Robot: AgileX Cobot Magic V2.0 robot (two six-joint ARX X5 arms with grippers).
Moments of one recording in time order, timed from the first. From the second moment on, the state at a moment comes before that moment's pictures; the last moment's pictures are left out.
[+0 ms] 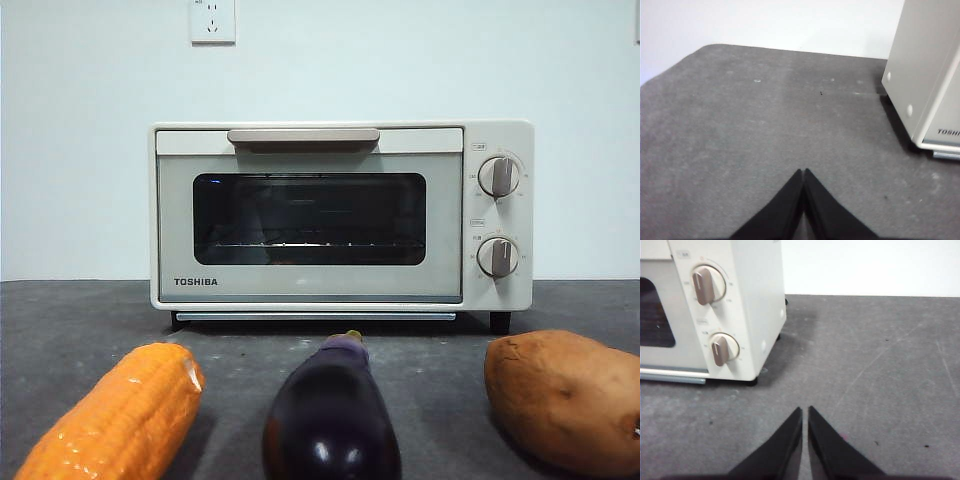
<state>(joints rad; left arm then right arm) 0.04 0.00 0.03 -0.17 -0.01 -0.09 -0.02 0.00 0.03 -0.15 -0.16 0.05</state>
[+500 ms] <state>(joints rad) 0.04 0.01 0.03 -0.15 0.06 -0.42 -0.02 0.00 0.03 -0.13 -0.16 0.31</state>
